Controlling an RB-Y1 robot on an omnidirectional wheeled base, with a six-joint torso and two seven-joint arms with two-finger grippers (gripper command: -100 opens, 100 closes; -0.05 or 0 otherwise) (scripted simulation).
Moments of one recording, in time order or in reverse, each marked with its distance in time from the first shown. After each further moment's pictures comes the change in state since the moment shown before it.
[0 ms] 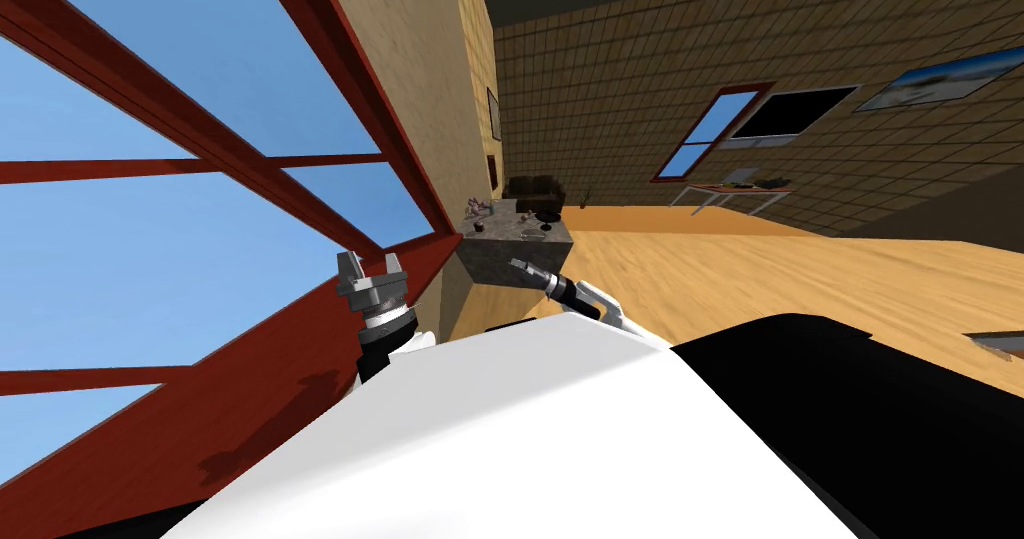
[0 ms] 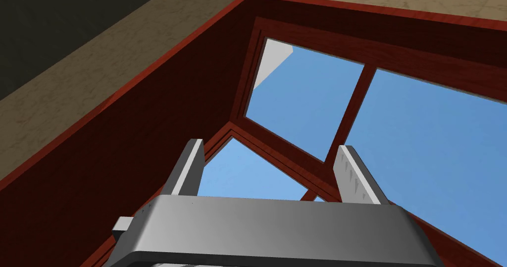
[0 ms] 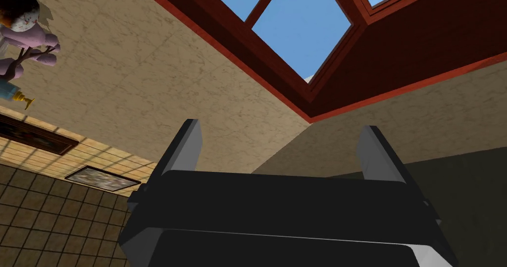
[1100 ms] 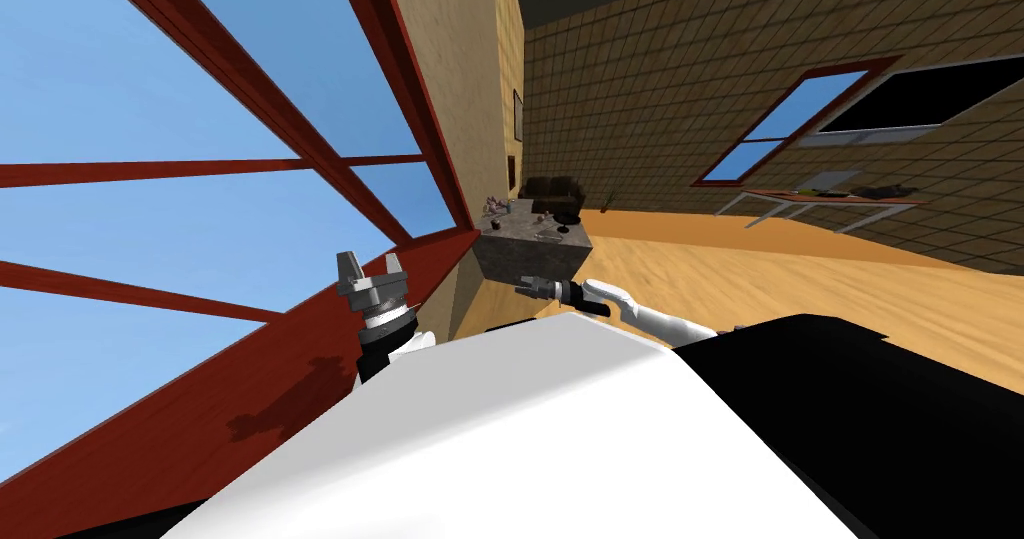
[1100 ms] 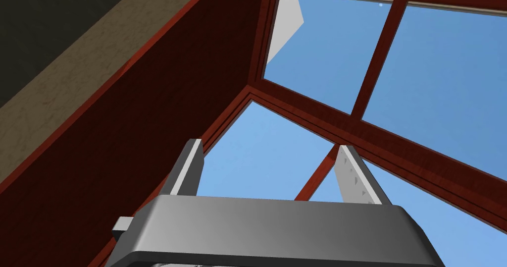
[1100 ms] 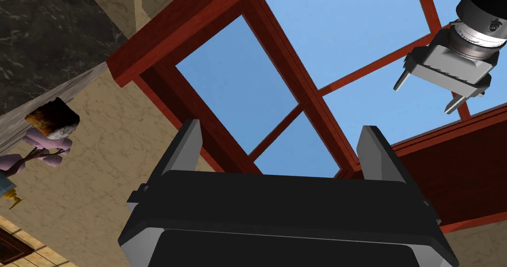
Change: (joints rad) left arm 0.000 0.000 0.000 0.000 0.000 0.000 0.000; right arm -0.062 -0.307 0.119 0.118 0.106 0.005 -0.025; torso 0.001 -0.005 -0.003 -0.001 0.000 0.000
